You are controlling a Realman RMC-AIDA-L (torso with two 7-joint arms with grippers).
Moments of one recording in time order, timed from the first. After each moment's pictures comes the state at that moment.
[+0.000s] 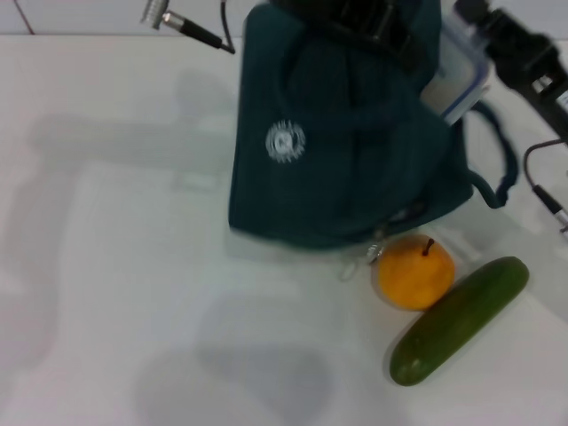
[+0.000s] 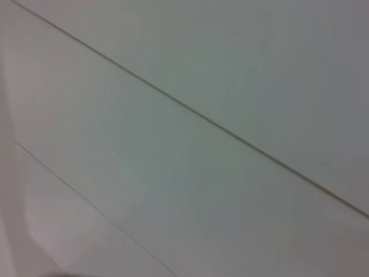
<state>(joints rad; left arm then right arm) -0.95 -2.07 1.04 1.21 2.15 1.68 -2.71 0.70 2.03 -0.28 0.16 -1.56 -1.66 1.33</state>
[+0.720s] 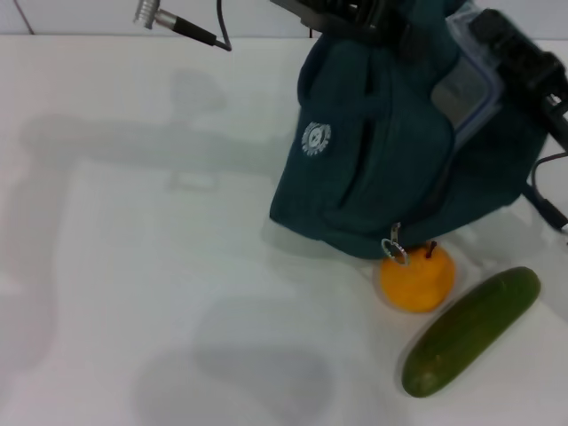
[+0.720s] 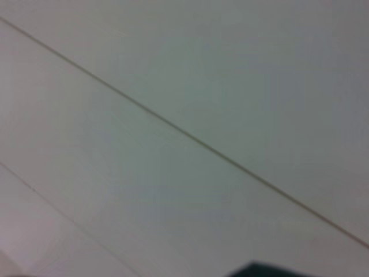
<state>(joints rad) -0.94 -2.07 1.00 1.18 2.10 1.68 -2.68 0.67 2.03 -0.26 0.14 -1.58 -1.60 1.33</state>
